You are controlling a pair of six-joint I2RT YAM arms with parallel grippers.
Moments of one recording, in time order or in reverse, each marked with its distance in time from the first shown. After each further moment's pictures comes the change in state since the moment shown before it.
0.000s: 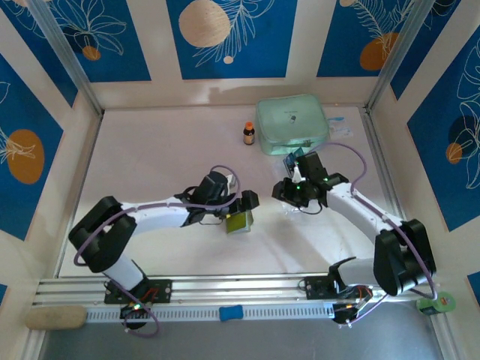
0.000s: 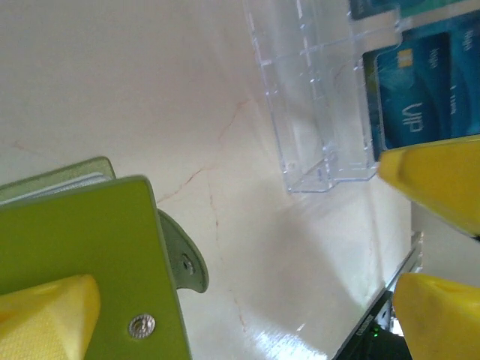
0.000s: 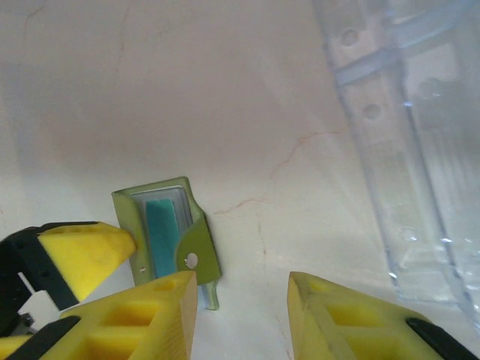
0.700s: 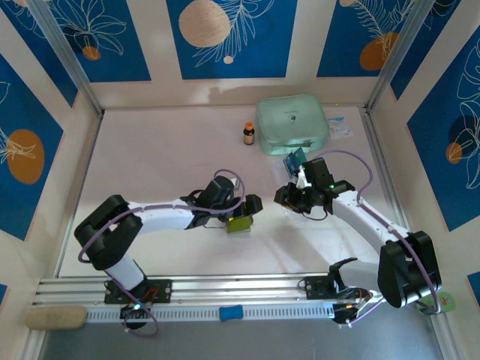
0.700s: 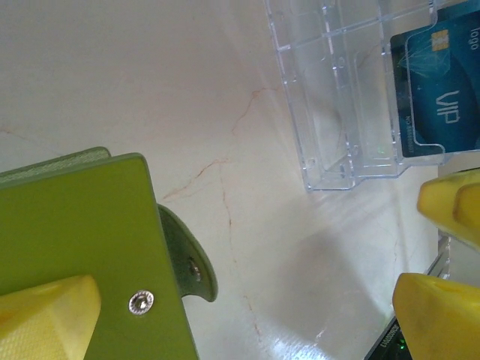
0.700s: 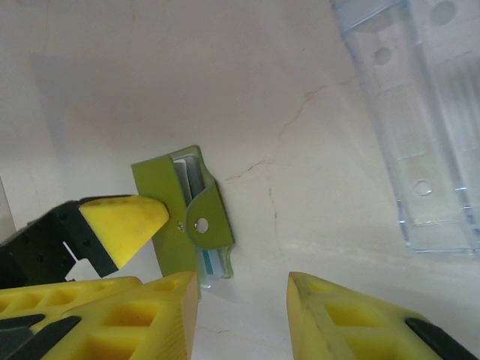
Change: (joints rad) left arm -0.042 0.022 0.018 -0.007 -0.069 -0.002; right arm -0.009 -0.067 -0.068 0.013 -0.097 0.035
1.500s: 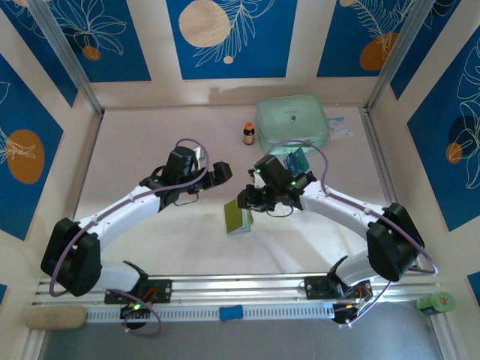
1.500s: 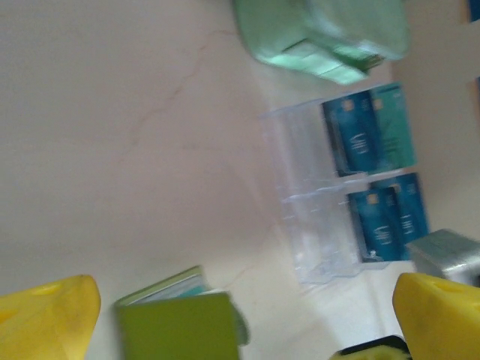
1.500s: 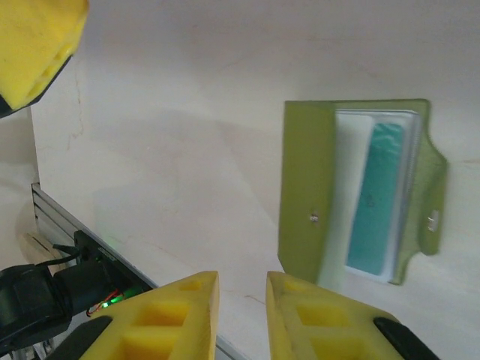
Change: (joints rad) left arm 0.303 -0.261 0.096 -0.328 0.005 0.185; right arm 0.382 0.220 0.241 0.061 0.060 0.089
